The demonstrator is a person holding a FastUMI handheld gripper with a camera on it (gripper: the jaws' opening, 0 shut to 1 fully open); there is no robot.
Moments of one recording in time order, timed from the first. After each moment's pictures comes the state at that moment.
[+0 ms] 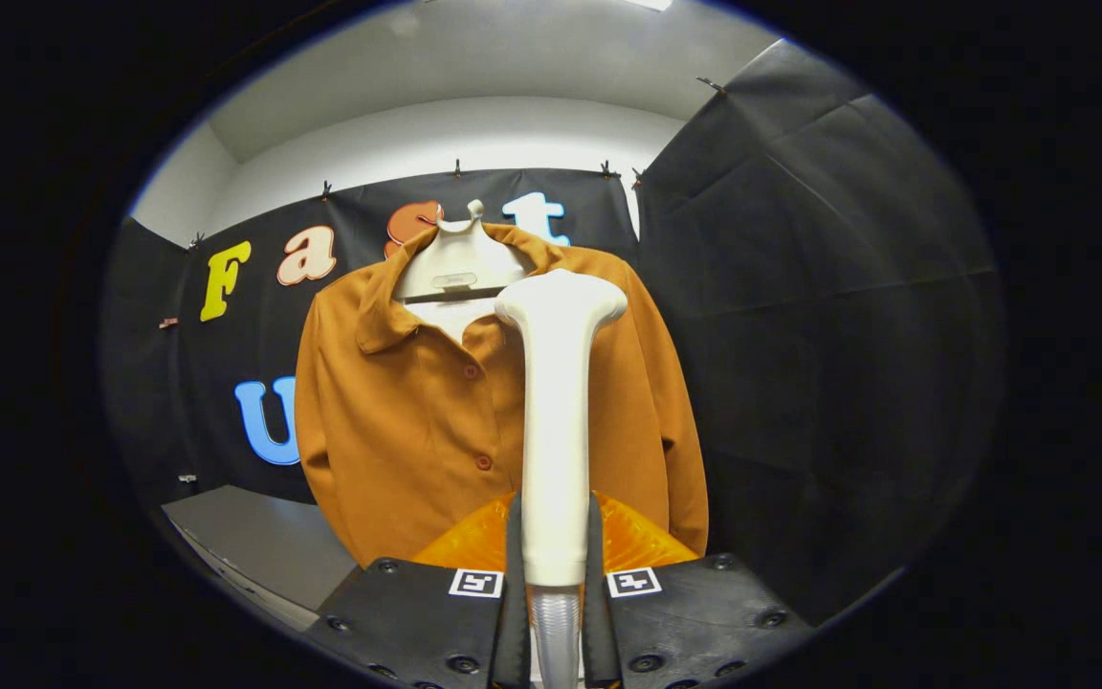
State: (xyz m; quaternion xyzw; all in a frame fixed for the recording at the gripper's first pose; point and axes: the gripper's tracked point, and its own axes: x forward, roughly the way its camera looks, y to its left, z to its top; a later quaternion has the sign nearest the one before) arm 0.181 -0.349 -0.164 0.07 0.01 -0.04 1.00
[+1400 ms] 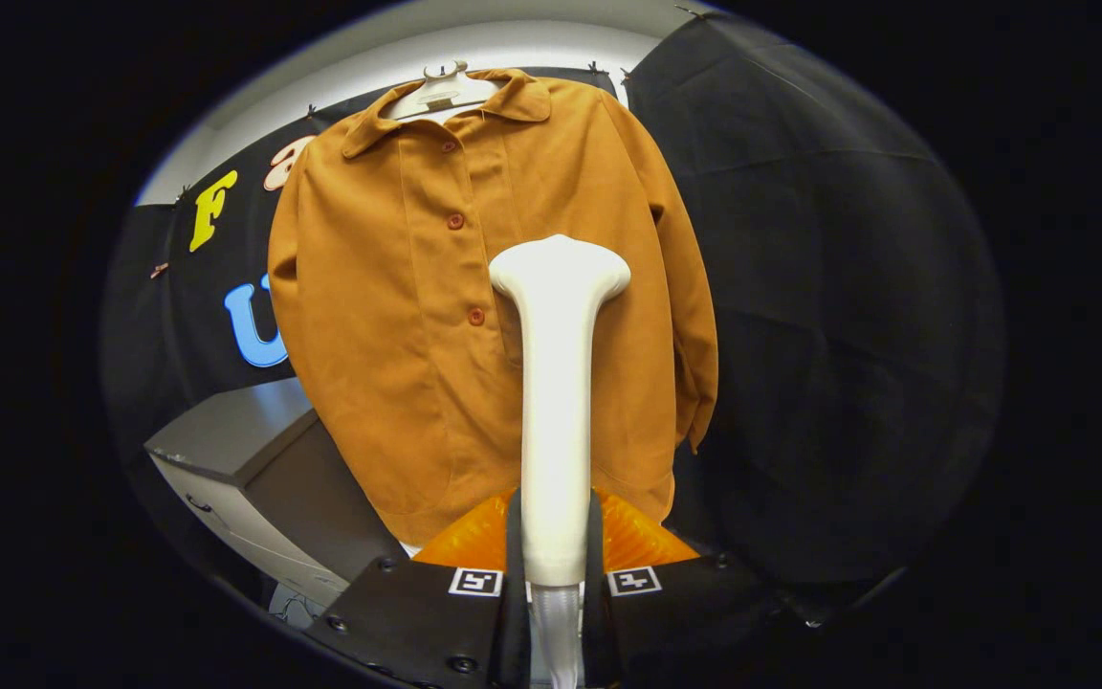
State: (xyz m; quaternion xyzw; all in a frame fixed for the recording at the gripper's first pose) arm 0.133 -0.337 -0.363 0.08 0.19 -0.04 0.98
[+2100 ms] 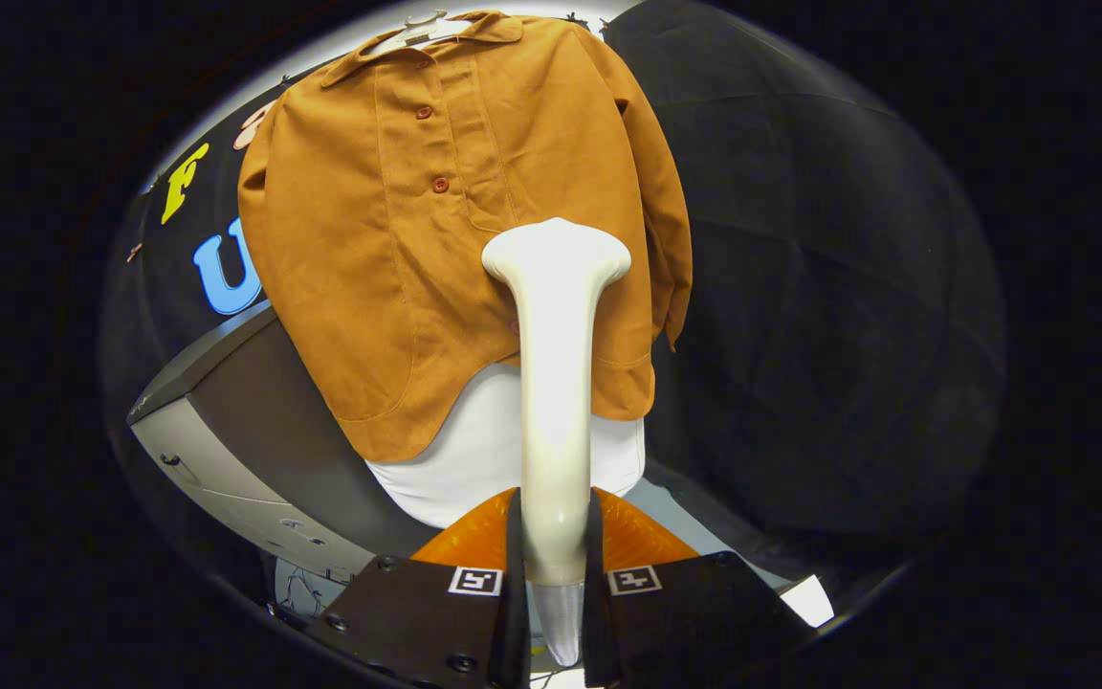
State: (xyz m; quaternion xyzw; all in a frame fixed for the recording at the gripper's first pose) arm 0.077 -0.332 -0.440 0.09 0.30 -0.08 0.95
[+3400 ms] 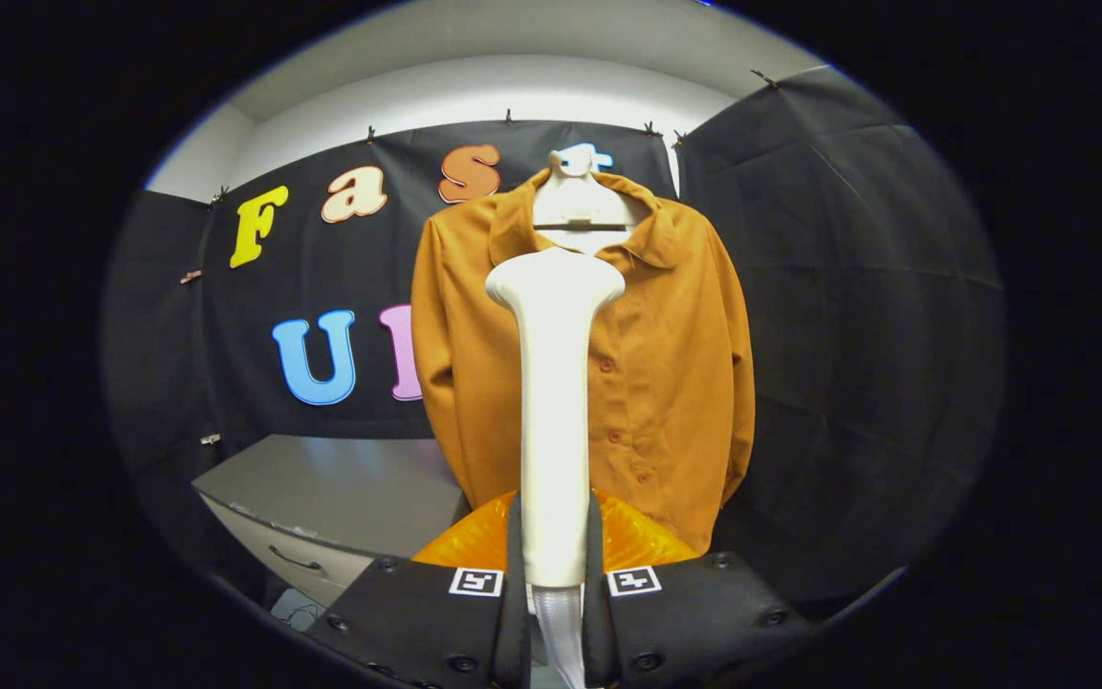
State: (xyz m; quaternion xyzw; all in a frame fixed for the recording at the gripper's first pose) arm 0.105 -0.195 -0.163 0.04 0.09 -0.03 0.99
